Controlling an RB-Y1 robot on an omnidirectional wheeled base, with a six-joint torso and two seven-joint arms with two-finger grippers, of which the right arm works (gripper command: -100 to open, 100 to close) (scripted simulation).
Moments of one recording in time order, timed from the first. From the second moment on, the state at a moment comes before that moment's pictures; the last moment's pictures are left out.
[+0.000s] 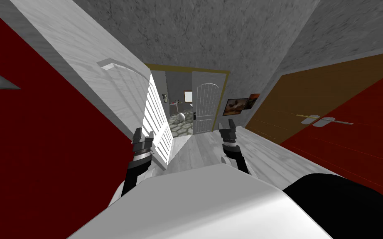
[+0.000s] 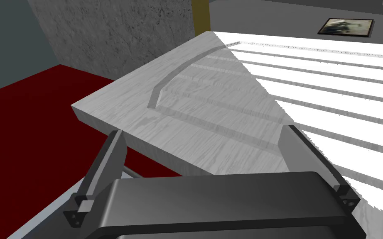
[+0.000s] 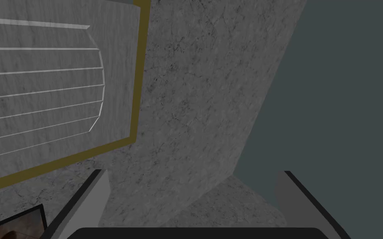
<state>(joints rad) 0.52 -0.03 -0.06 -2.27 0.01 -0.58 -0.09</state>
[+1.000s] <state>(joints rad) 0.41 -0.06 -0.07 -2.07 0.06 -0.58 -0.15</state>
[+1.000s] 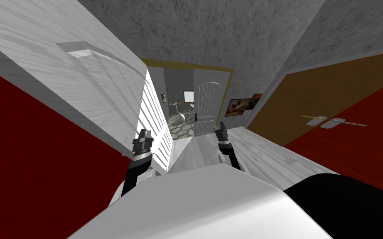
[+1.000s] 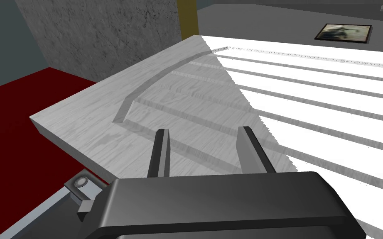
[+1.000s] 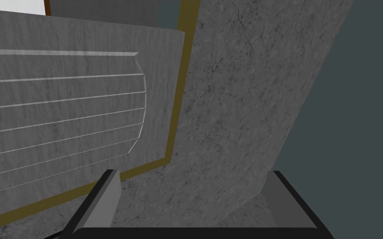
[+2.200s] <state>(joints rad) 0.24 -0.11 -0.09 -1.78 0.15 -0.57 -0.25</state>
